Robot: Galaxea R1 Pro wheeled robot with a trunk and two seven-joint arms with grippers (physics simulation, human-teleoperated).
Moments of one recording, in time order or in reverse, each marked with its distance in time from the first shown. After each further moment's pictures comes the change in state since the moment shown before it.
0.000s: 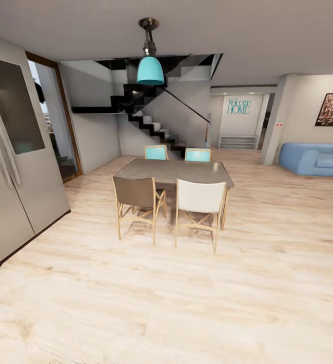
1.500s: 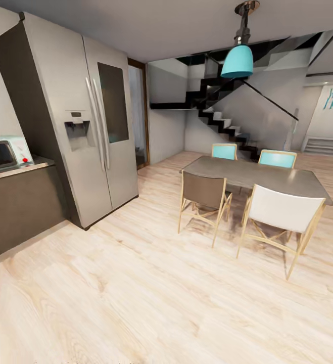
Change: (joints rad) left arm 0.000 0.000 0.006 0.000 0.001 0.000 -0.001; right arm -0.001 0.000 0.000 0.000 0.000 0.000 0.000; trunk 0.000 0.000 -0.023
